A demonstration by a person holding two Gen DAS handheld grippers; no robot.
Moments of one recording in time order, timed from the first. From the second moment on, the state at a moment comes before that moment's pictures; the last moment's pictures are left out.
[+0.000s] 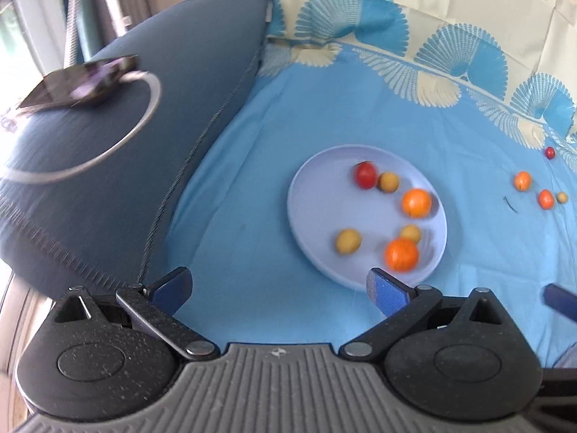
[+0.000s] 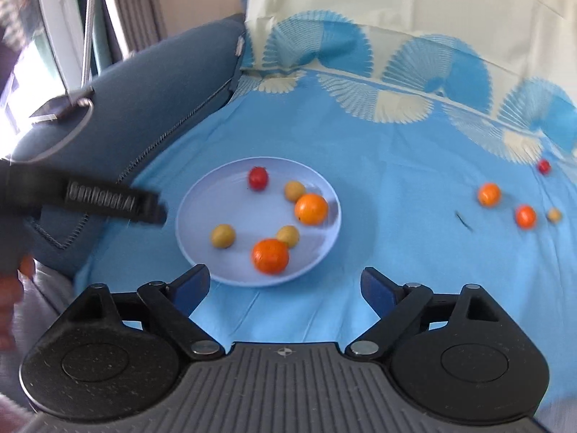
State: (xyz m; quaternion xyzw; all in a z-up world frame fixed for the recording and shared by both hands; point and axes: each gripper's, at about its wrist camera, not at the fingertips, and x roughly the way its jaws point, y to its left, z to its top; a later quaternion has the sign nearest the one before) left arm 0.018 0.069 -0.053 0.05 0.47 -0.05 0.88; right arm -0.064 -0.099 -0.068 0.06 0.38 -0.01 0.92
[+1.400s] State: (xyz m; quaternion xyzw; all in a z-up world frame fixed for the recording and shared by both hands) left arm -0.093 0.081 0.013 0.06 0.36 -0.07 0.93; right arm -0.185 -0.077 -0.003 0.03 0.23 -0.02 0.97
